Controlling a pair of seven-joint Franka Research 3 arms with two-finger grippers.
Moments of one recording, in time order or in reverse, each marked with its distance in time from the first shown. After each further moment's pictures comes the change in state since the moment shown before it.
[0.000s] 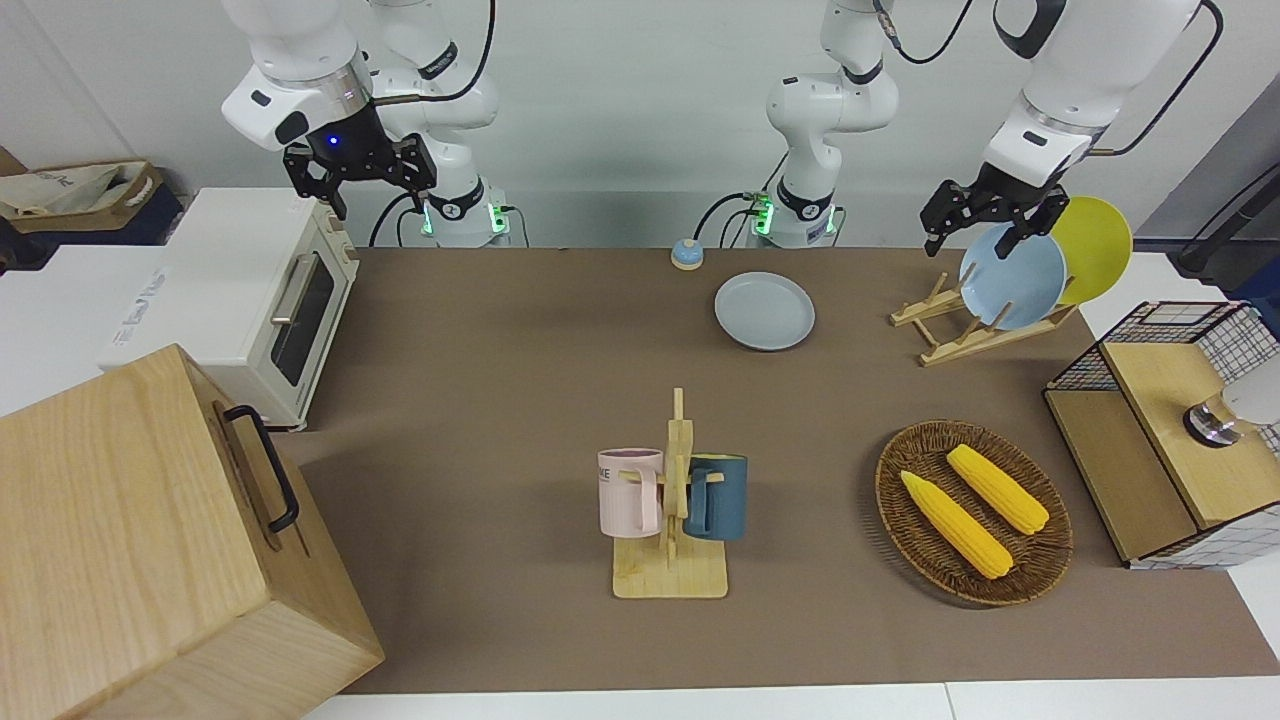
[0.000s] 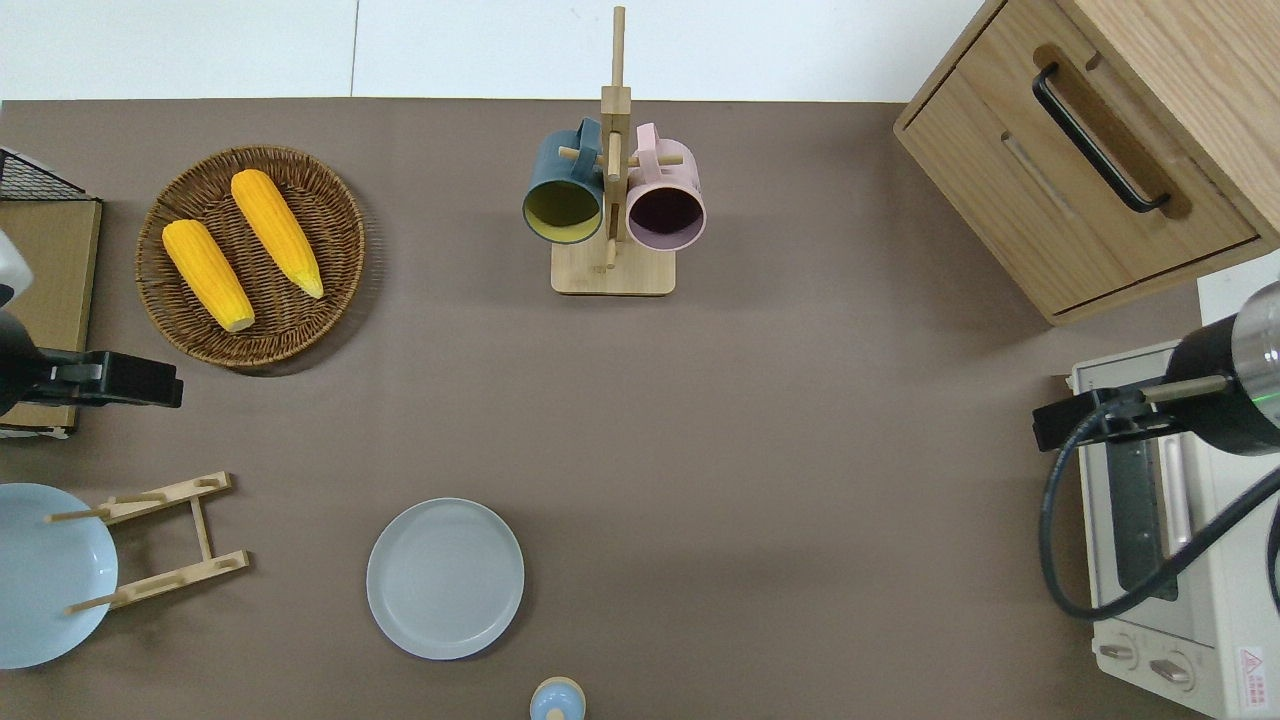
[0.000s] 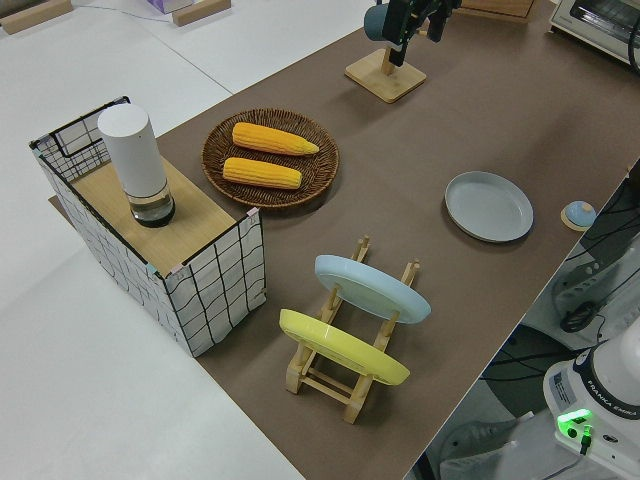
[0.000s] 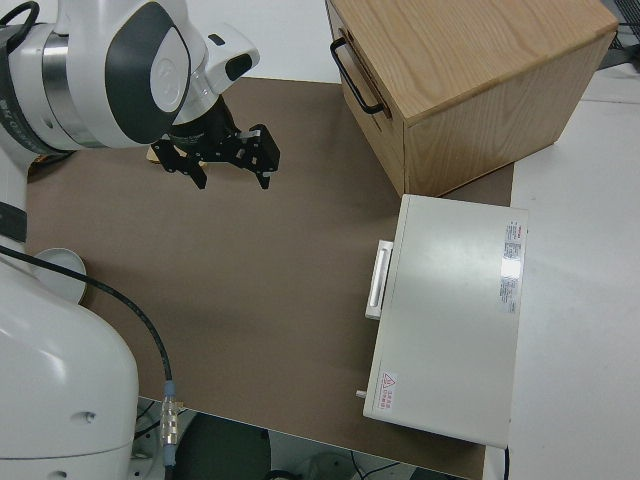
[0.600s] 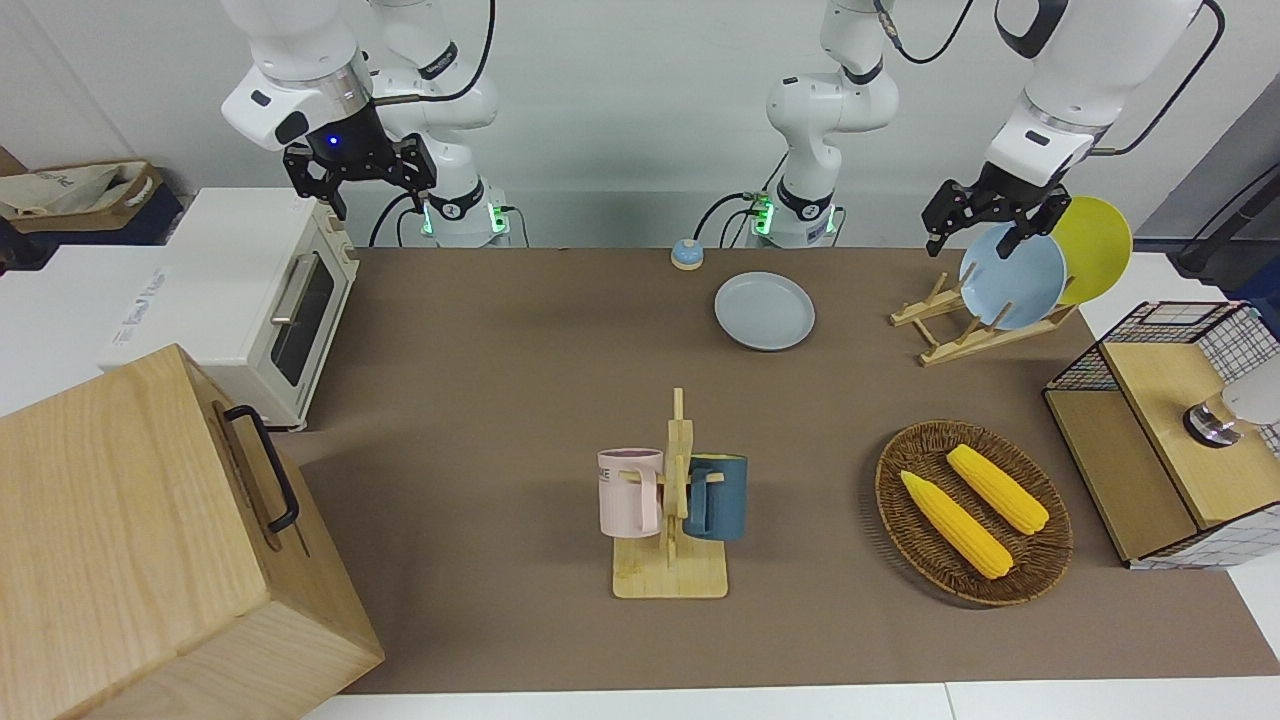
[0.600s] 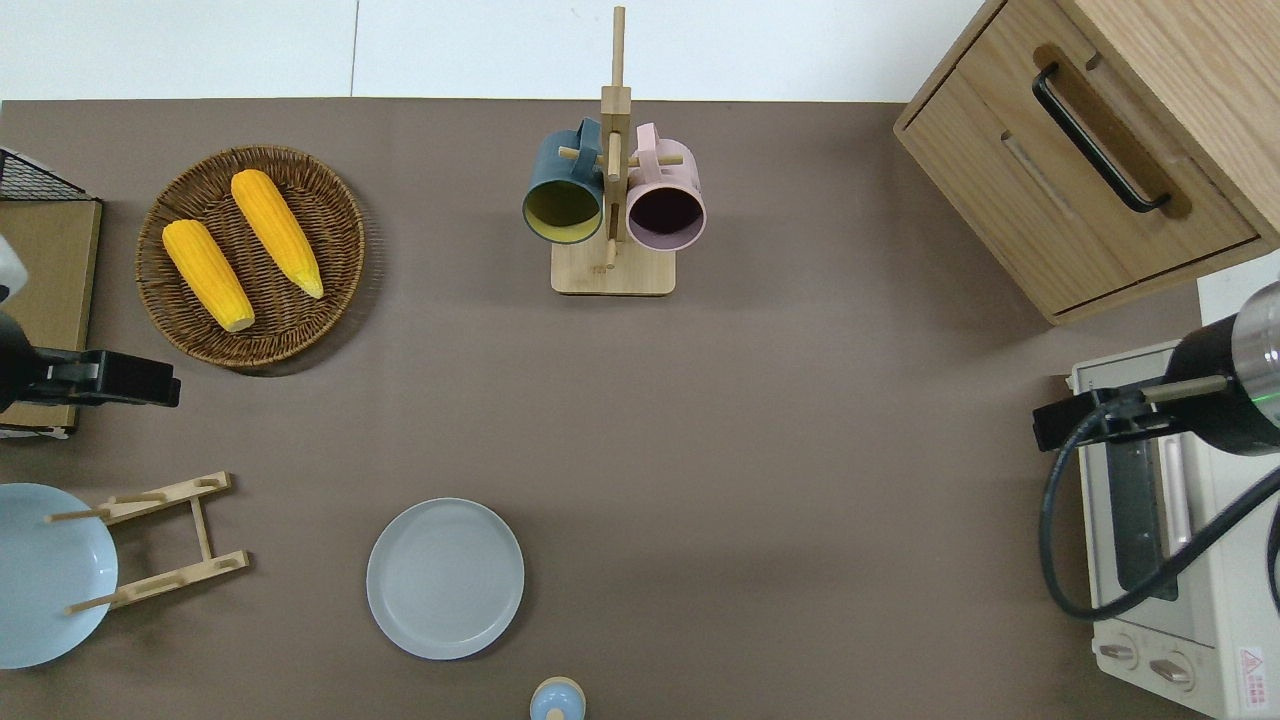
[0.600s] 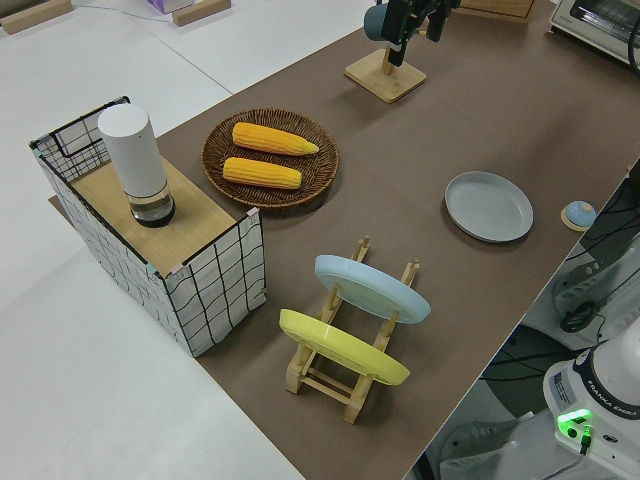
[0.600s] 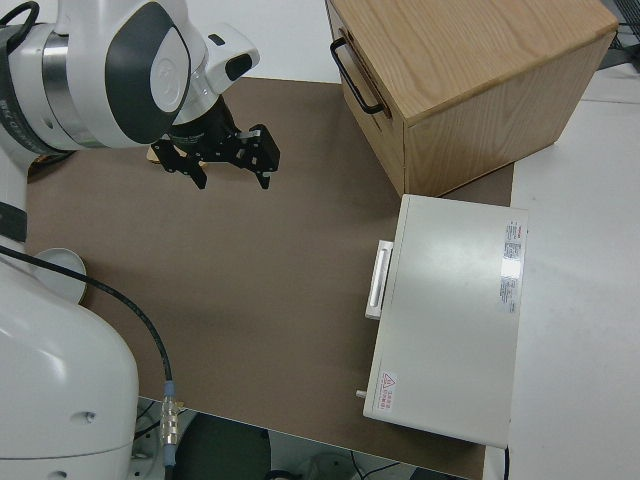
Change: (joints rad) left arm 0.001 0.000 0.002 0.001 0.000 0.001 0.000; right arm 0.000 0.000 0.000 0.000 0.000 0.000 0.000
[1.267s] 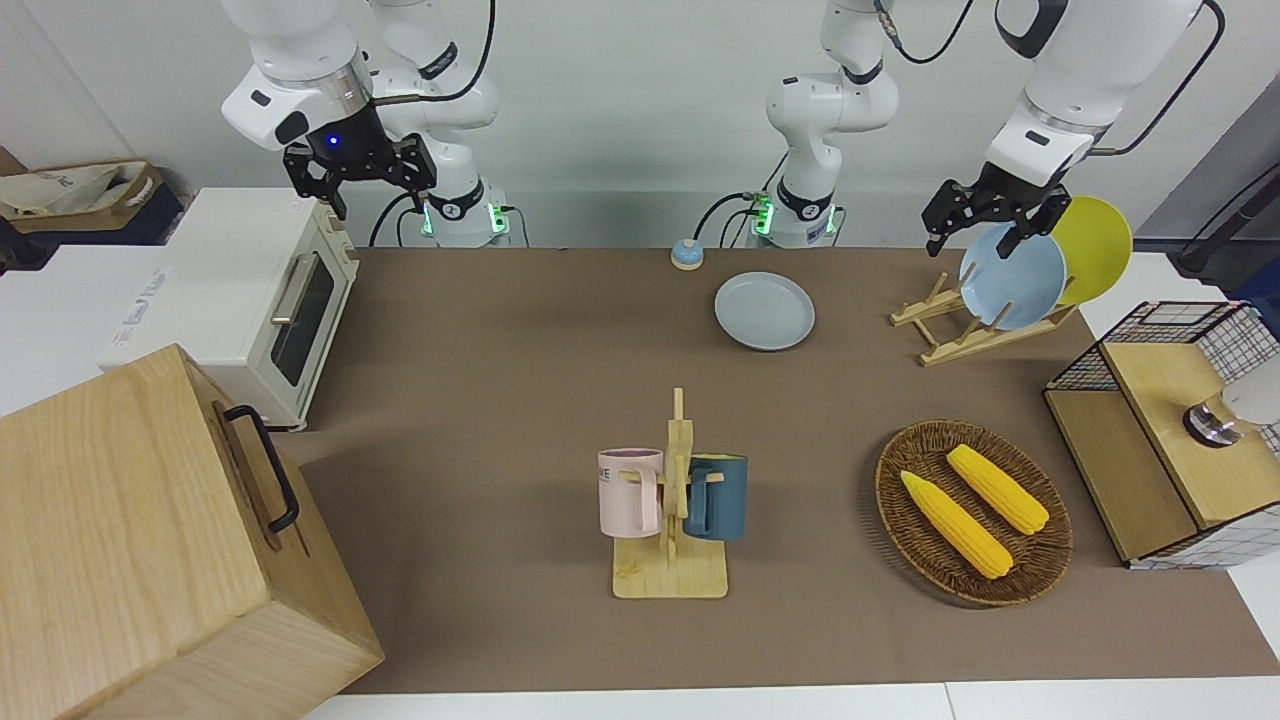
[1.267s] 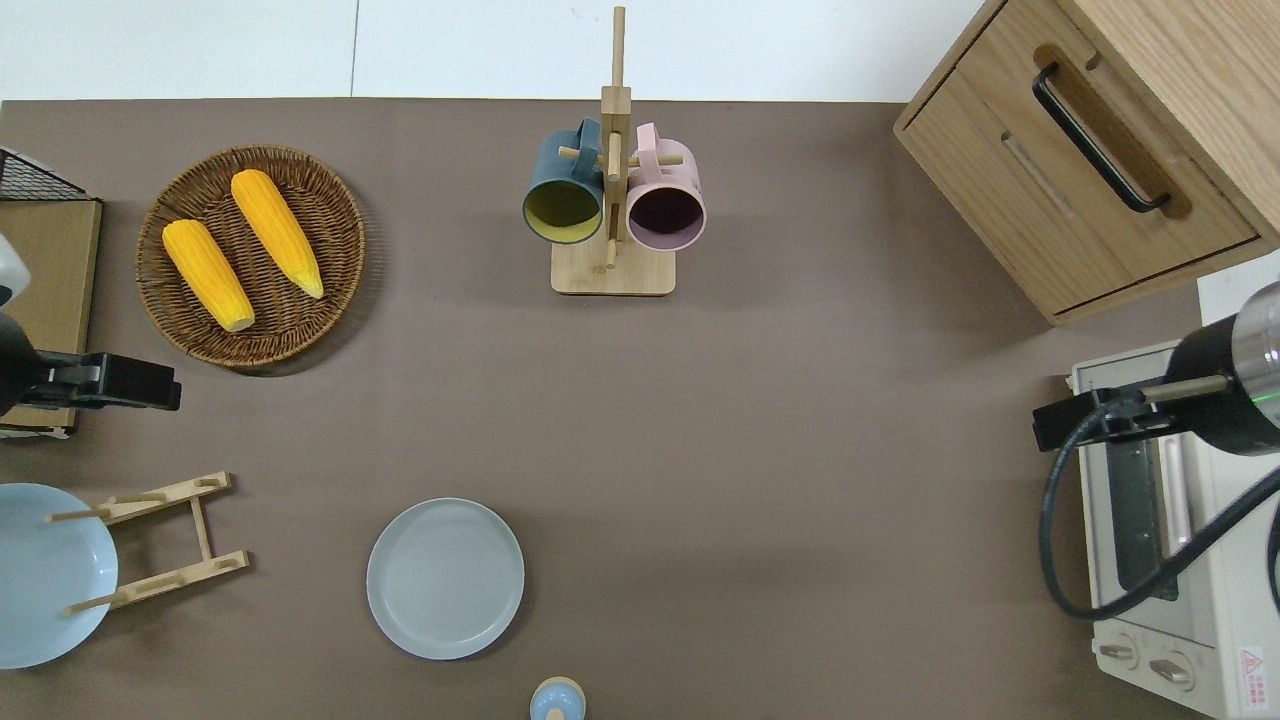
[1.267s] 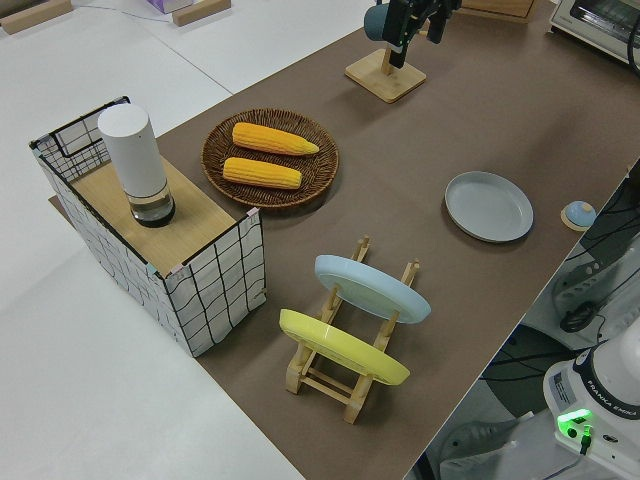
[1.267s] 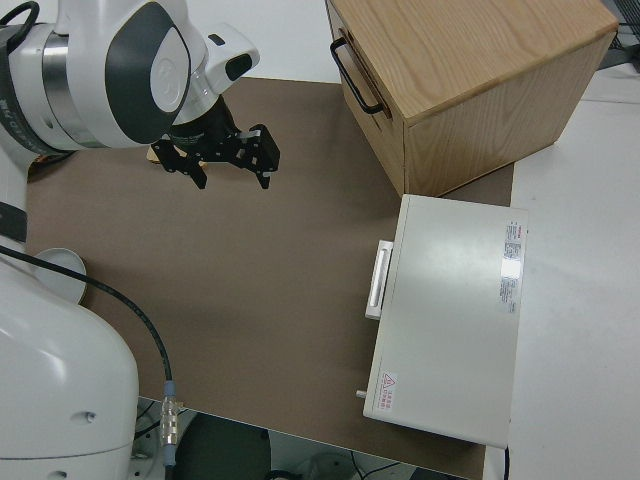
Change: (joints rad) left arm 0.000 0.001 0.000 0.000 0.000 -0.011 -0.003; right arm 0.000 0.000 0.000 0.000 0.000 0.000 0.000
